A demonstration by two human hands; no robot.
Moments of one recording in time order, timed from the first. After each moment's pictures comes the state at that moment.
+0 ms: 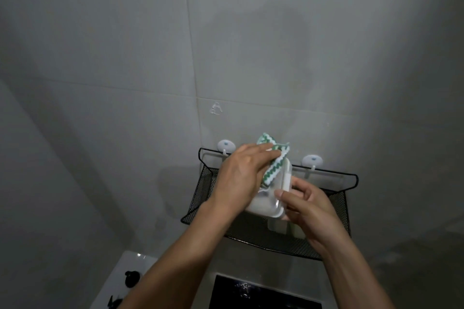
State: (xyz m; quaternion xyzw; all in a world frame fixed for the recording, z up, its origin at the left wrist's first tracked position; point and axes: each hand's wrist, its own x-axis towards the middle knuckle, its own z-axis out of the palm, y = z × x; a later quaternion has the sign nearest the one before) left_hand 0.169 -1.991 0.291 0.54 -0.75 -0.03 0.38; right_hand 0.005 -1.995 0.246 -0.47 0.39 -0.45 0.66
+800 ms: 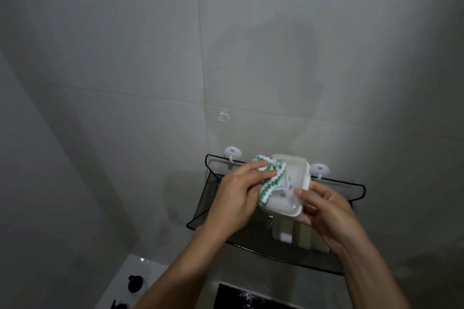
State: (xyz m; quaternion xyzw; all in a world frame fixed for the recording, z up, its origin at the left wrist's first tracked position) left_hand 0.182 -1.973 0.271 0.52 -0.71 -0.13 0.46; right_hand -0.017 -2.020 0.244 -0.43 0.41 -0.45 0.67
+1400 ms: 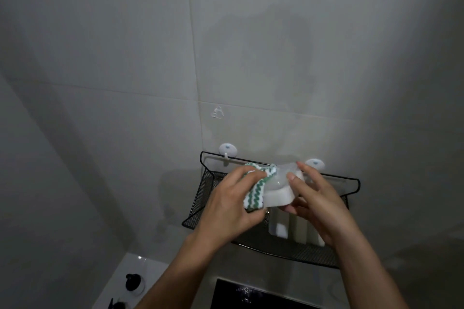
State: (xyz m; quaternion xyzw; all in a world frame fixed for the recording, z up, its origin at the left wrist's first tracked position) left_hand 0.188 -1.969 0.245 0.52 -0.75 -0.05 0.41; right_hand -0.004 -2.017 0.251 -0.45 0.45 -0.47 0.62
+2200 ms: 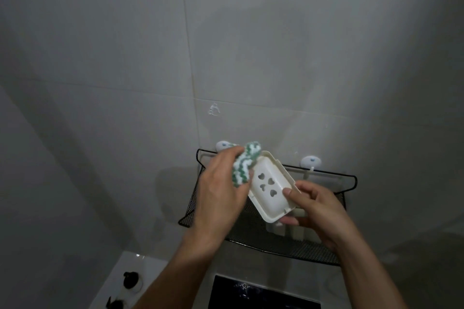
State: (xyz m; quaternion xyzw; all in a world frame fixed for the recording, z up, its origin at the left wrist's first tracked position) left_hand 0.179 -1.965 0.270 0.60 -0.63 -0.02 0.50; right_hand -0.021 -2.017 0.233 -0.49 0.47 -0.40 0.62
